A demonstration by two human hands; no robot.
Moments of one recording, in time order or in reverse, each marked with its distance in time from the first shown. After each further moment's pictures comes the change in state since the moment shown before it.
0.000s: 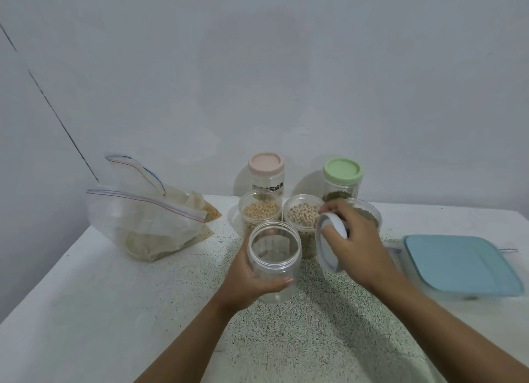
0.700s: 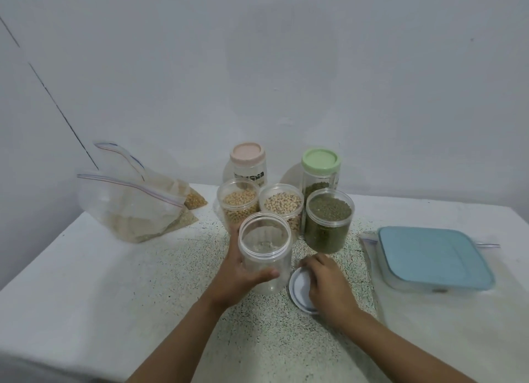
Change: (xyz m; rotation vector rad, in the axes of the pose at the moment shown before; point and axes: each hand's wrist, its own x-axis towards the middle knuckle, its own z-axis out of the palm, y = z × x) left_hand -0.017 0.013 0.056 0.112 0.062 0.005; right_hand -0.052 0.135 0.015 -0.485 -0.266 0.027
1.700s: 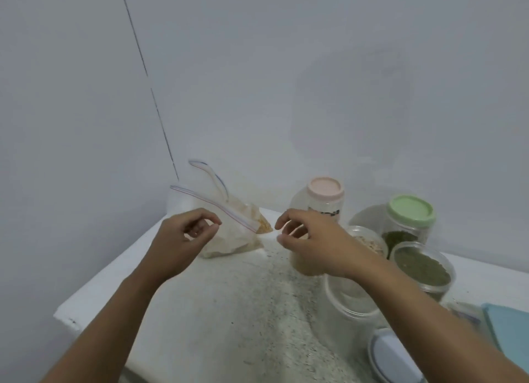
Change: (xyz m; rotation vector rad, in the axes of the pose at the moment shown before) left_hand -0.018 0.059 -0.225 0.510 0.400 0.055; right_hand 0.098 -0.211 -0.083 0.286 -0.265 -0.349
